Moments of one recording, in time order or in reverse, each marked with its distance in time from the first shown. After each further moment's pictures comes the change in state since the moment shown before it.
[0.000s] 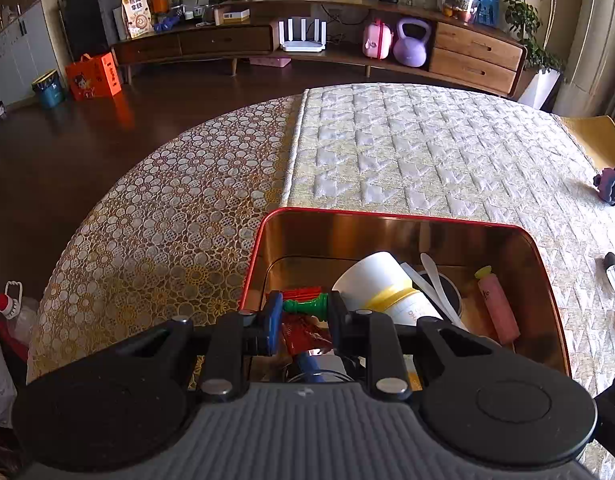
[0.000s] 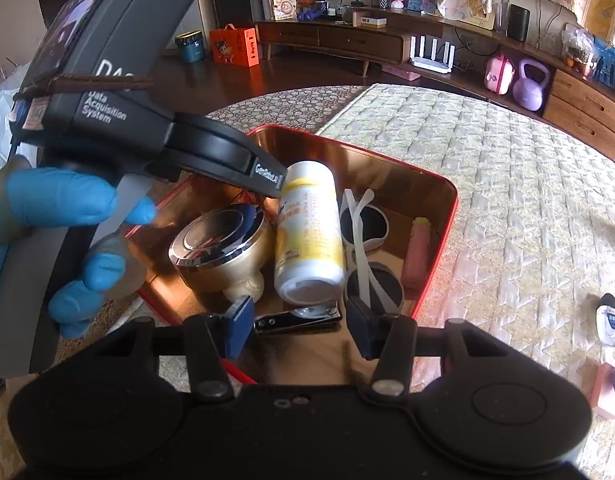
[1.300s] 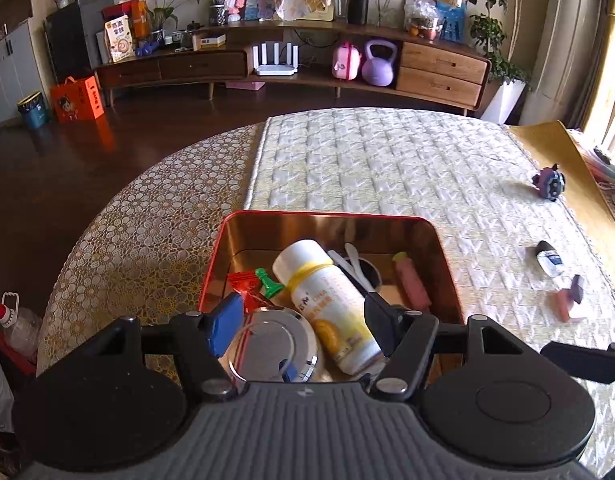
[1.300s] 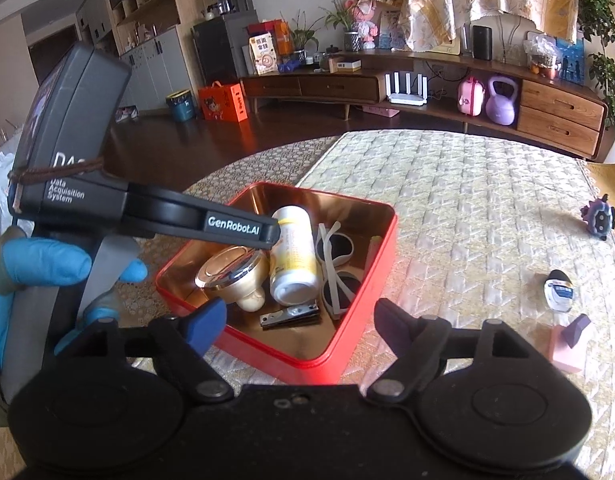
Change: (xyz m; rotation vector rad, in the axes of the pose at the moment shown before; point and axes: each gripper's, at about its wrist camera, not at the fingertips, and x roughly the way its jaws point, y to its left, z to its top) left arm -0.079 -0.028 -0.021 0.034 -0.066 -0.072; right arm -0.089 -0.022 -0.024 0.116 -0.172 0.010
